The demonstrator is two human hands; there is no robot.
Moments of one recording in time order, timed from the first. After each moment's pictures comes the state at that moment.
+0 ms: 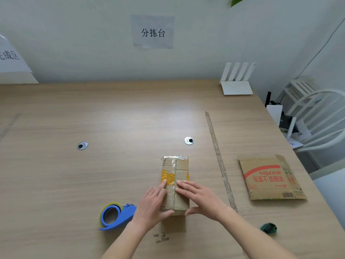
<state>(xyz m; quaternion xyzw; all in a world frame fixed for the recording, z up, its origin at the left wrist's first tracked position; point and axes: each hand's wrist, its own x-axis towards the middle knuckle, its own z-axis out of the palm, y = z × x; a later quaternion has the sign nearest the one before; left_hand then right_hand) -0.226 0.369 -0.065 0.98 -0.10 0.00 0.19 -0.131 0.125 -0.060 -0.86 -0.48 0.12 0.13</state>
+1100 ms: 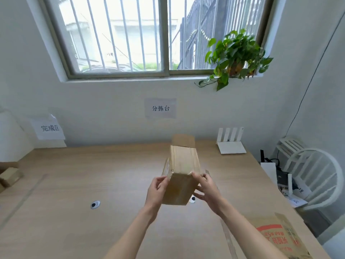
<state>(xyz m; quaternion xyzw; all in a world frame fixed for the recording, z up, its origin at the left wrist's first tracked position) -0.129 0.357 0.203 0.71 0.19 0.04 0.68 -0.064 0.169 0.201 -0.67 0.00 0.19 0.72</state>
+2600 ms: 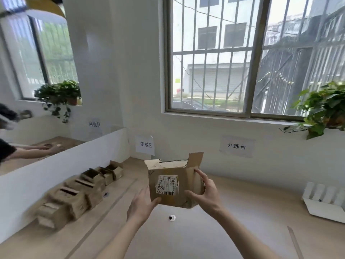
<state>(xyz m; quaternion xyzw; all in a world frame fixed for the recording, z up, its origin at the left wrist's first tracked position) -0.361 0.661 0.287 0.86 0.33 0.20 0.32 -0.197 0.459 0.309 -0.77 -0.35 0.05 0.53</state>
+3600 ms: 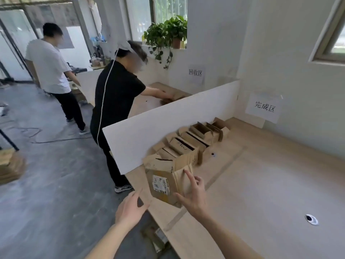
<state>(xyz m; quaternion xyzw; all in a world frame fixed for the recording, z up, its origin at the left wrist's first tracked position) -0.768 1.045 0.110 0.75 0.60 0.09 0.26 -0.526 0.973 0.097 -0.73 -0.49 0.22 0.42</state>
